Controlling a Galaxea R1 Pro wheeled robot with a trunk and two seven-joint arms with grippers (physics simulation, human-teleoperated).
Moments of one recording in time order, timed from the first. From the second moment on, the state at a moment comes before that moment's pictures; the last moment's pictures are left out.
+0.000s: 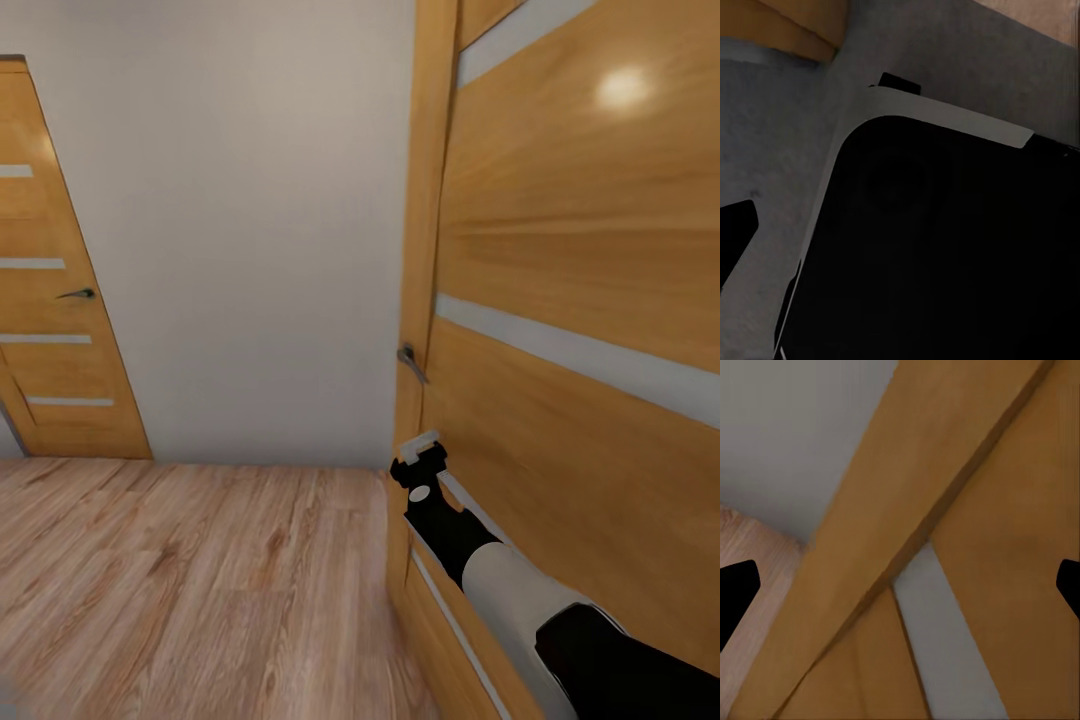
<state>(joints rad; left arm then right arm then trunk) 0.00 0.02 0.04 -0.15 0.31 0.00 0.00 -0.92 0.17 0.39 -0.38 0.20 0.10 -0.37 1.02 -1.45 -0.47</state>
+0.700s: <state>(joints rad) 0.00 0.02 0.04 -0.15 0.30 0.00 0.00 -0.92 0.17 0.39 -0.38 0.19 0.07 -0.41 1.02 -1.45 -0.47</state>
